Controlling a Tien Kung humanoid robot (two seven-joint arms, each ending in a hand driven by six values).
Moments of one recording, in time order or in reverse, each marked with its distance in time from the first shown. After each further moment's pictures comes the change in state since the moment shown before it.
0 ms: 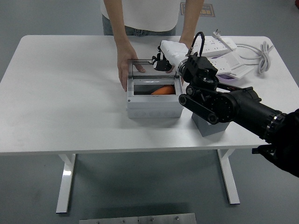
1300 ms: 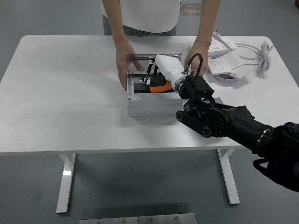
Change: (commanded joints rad) left arm -0.021 0.003 -0.015 0.004 0.029 -0.010 -0.008; right arm -0.102 0.056 -0.055 -0.072 0.077 -0.147 0.167
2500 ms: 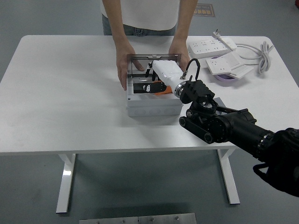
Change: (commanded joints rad) left arm -0.005 -0.011 0.002 0.016 0.009 -0.009 -0.030; right arm -0.041 0.000 0.036 -0.022 -0.151 0.002 0.098
